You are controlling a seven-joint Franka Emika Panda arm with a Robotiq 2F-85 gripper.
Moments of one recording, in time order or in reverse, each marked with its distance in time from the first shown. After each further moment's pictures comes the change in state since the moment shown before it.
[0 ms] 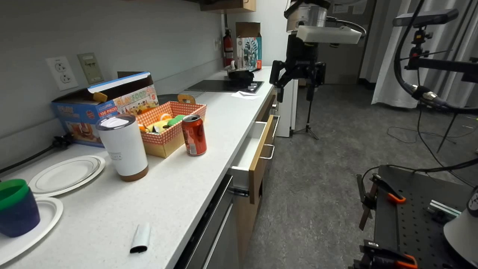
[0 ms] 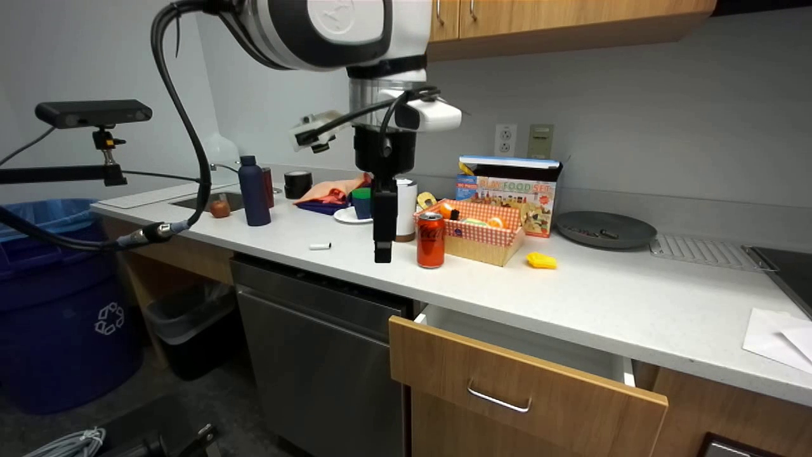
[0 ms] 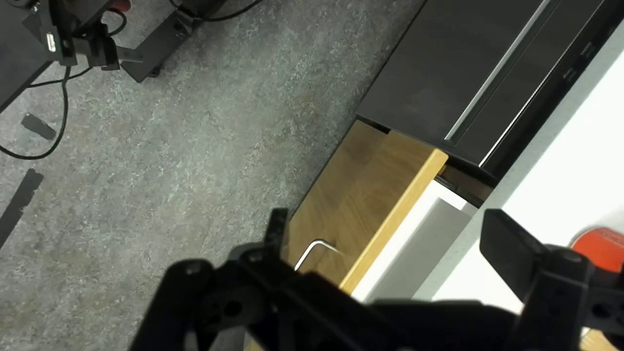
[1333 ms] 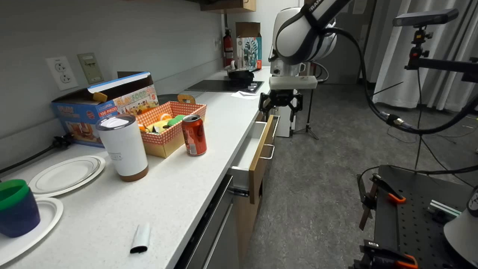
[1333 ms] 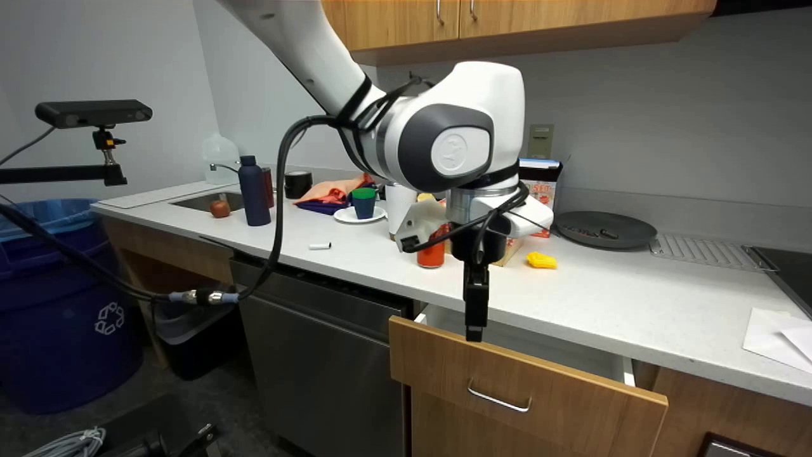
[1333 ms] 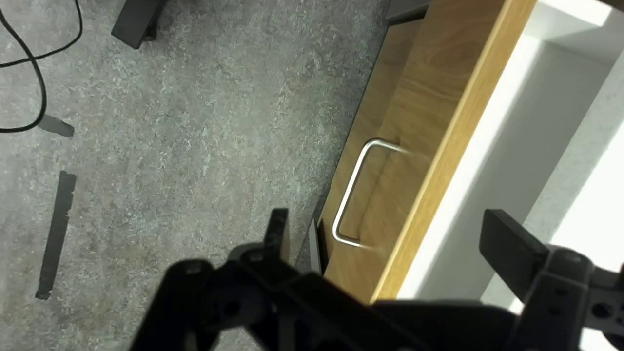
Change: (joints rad) arm -0.045 0.432 -0.092 0.166 -0.093 0.304 0.158
